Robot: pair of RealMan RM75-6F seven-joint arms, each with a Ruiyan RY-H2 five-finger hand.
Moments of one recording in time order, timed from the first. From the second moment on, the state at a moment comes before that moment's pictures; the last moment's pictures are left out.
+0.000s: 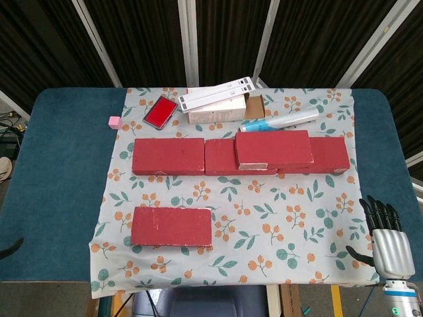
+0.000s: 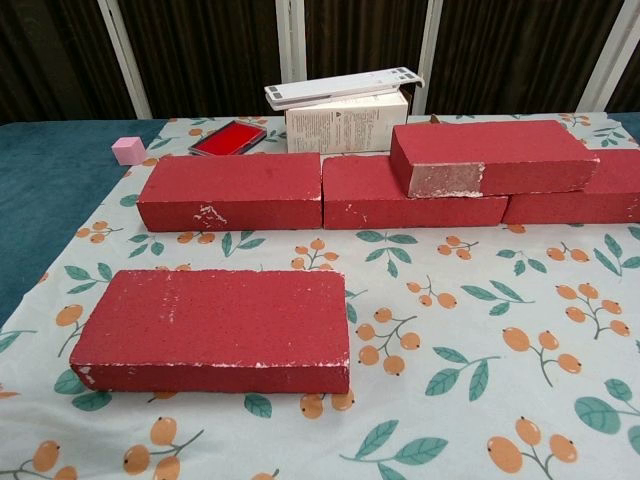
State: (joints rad) left arm 0.06 -1.11 -0.07 -1.76 1.44 1.64 0.14; right arm 0.14 -1.17 -0.13 -1.70 -1.41 1.66 -0.10
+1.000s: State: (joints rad) left arm -0.43 -0.87 -0.20 -2.30 0.95 1.10 0.68; right arm 0.09 -1.14 -0.06 -1.68 -1.43 1.60 -0.01
